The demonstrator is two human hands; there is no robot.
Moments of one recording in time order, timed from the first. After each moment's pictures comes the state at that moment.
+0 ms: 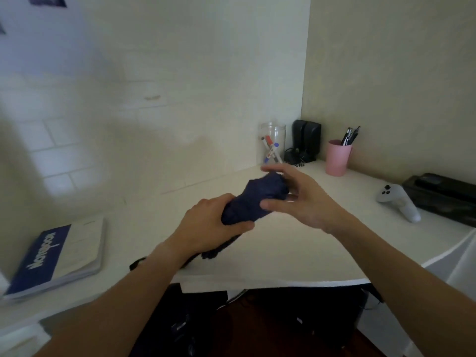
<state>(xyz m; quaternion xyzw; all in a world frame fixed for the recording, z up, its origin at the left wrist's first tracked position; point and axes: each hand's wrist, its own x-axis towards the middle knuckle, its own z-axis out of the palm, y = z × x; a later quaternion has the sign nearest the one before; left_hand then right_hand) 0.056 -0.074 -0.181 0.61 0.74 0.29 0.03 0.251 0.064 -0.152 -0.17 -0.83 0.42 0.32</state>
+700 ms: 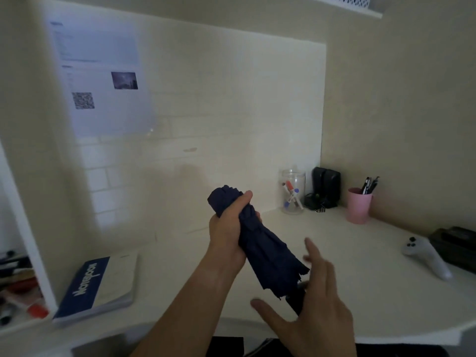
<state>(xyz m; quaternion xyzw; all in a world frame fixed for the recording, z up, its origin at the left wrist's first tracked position) 0.109 -0.080 -0.099 0.17 0.39 0.83 0.37 0.261 -0.064 -0.194 -0.34 -0.81 0.23 0.43</state>
